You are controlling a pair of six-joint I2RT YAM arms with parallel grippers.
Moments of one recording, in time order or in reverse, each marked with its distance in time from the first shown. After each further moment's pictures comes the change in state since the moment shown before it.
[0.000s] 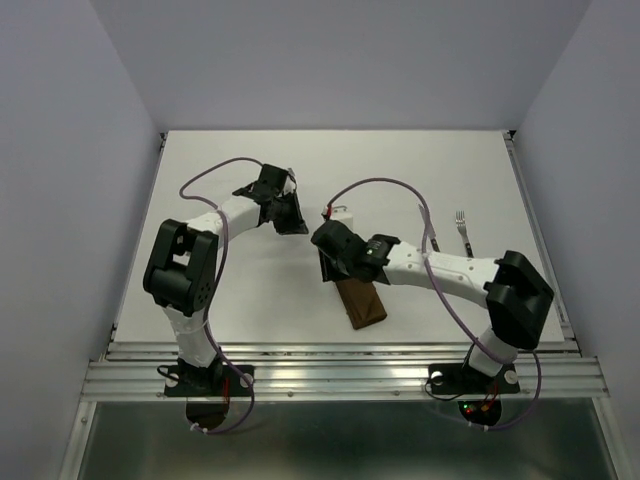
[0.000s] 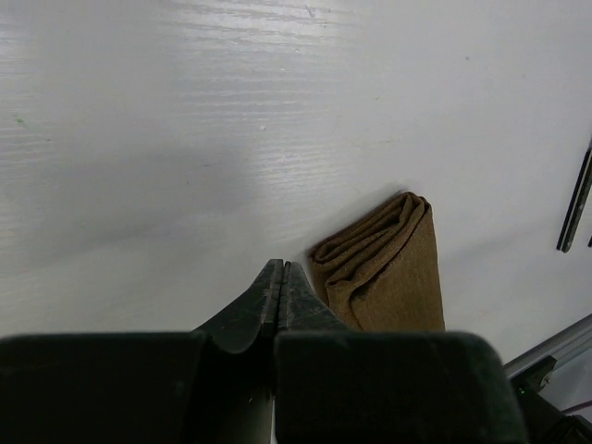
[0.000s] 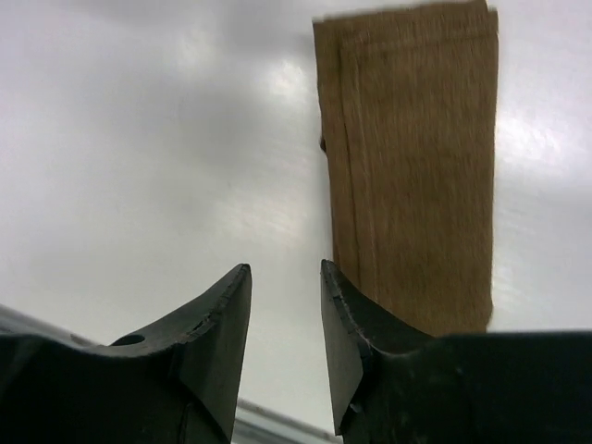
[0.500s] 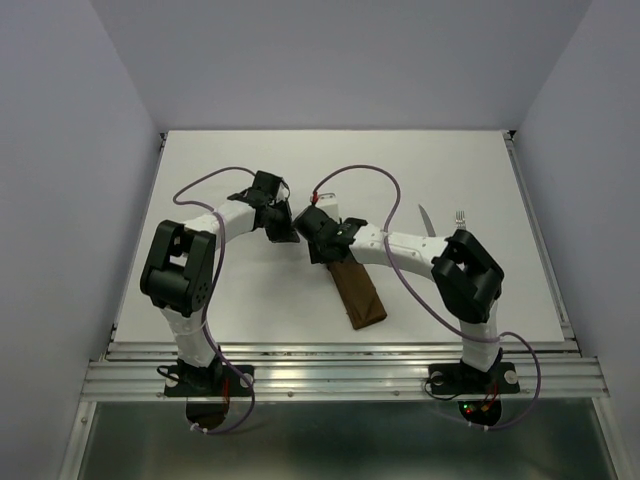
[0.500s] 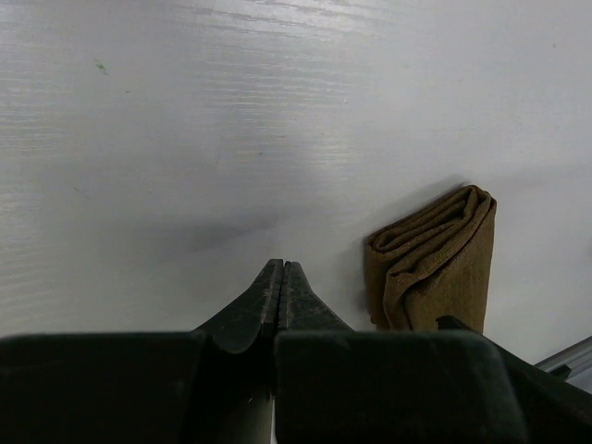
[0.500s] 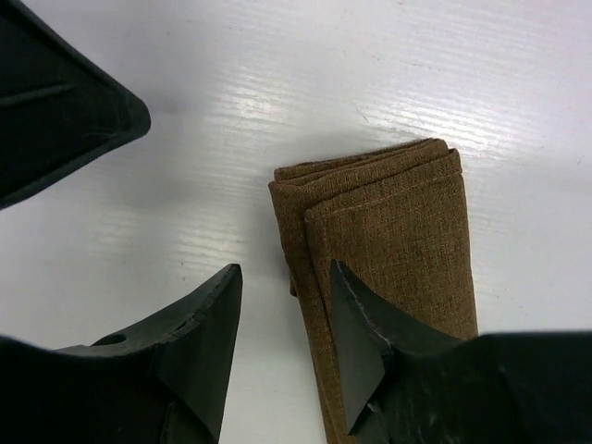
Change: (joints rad) left arm 0.035 -0.036 -0.073 -0.017 -0.023 -0.001; right arm -0.064 0.359 0.310 -0.042 0.155 -0.031
